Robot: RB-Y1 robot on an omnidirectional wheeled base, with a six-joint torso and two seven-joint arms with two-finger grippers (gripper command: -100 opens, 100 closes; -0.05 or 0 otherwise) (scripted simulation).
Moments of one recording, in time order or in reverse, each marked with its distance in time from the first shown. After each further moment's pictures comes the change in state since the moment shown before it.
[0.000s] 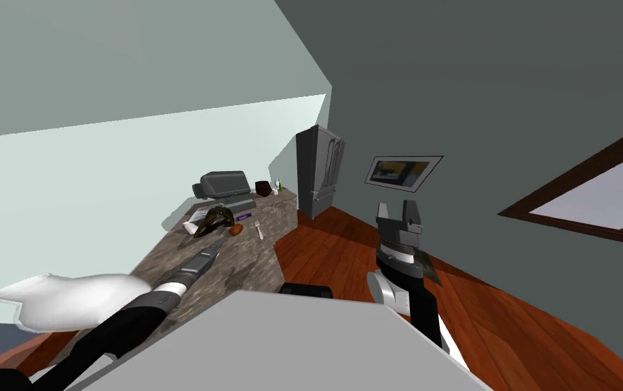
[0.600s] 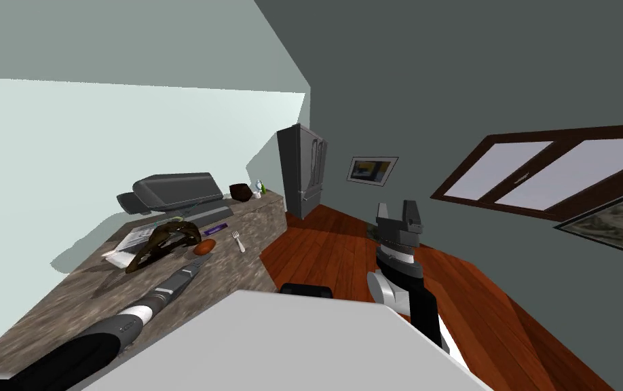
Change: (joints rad) left arm 0.141 0.128 0.045 0.045 0.072 0.100 -0.003; right arm 0.000 0.000 0.000 0.000 0.000 0.000 0.000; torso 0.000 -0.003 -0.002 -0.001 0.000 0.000
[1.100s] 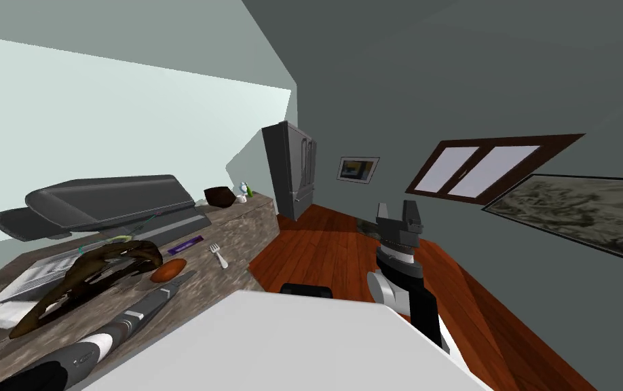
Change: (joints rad) left arm 0.116 0.115 0.020 0.049 0.067 0.070 0.009; right arm 0.000 0.000 0.000 0.000 0.000 0.000 0.000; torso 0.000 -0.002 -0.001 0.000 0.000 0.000
